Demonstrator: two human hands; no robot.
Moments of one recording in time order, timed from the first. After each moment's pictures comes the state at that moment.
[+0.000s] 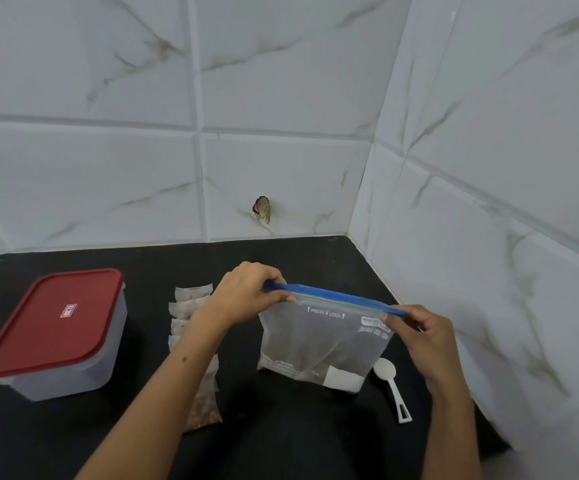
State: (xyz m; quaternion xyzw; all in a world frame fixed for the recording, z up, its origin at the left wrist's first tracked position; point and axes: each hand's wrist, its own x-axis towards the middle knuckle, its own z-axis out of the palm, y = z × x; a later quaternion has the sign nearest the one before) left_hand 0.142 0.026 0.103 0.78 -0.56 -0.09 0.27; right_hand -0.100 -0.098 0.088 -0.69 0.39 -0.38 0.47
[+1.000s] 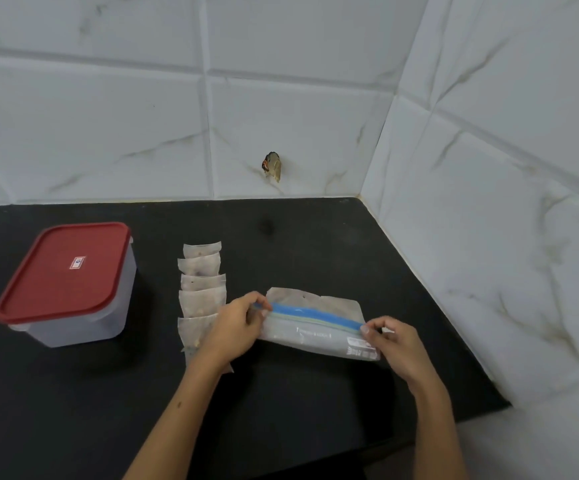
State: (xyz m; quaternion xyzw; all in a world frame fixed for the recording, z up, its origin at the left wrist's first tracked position) left_hand 0.110 0.085 0.002 0.81 -0.36 -0.24 0.40; right_hand -0.100 -0.076 0.025 -0.70 0.47 -0.14 0.52
